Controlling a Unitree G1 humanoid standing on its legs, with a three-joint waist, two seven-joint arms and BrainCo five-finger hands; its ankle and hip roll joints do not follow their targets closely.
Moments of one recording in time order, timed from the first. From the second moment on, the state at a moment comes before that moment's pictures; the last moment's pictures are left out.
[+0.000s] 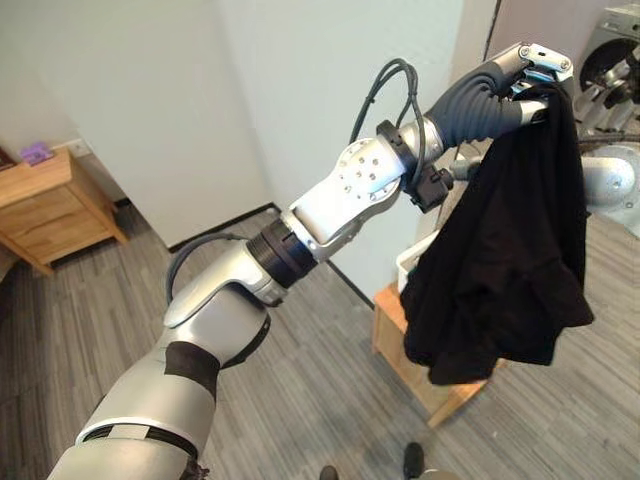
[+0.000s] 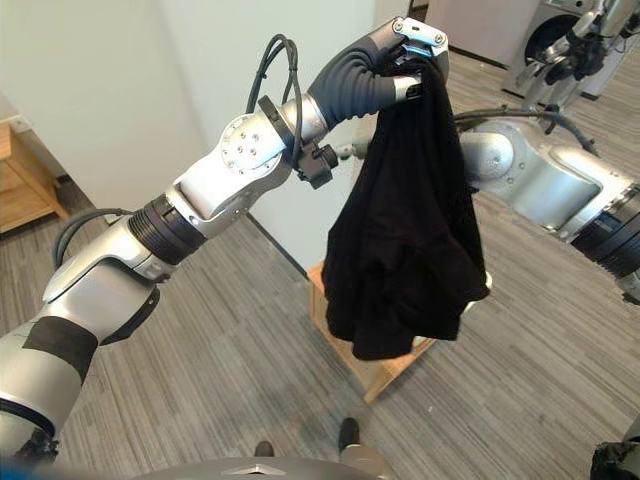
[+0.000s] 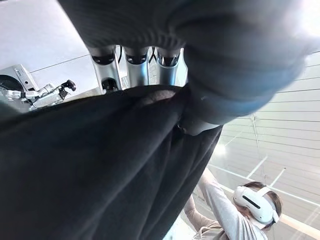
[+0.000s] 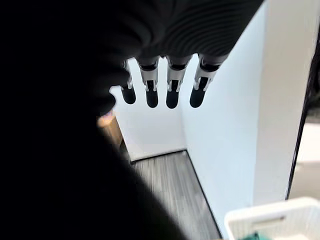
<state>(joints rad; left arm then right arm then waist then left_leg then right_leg) -1.28 0.34 -0.74 0.30 -0.63 -0.18 -0.12 -1.33 -1.29 1.06 0.00 0.24 -0.07 0.42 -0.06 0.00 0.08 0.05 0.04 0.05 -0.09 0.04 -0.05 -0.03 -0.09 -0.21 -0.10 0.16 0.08</state>
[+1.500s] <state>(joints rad) -1.29 0.44 -0.67 0.50 -0.61 -0.17 0.02 -0.59 -0.96 0.13 0.07 0.28 -0.09 0.05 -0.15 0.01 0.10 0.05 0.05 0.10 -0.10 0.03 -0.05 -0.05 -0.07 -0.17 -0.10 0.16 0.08</state>
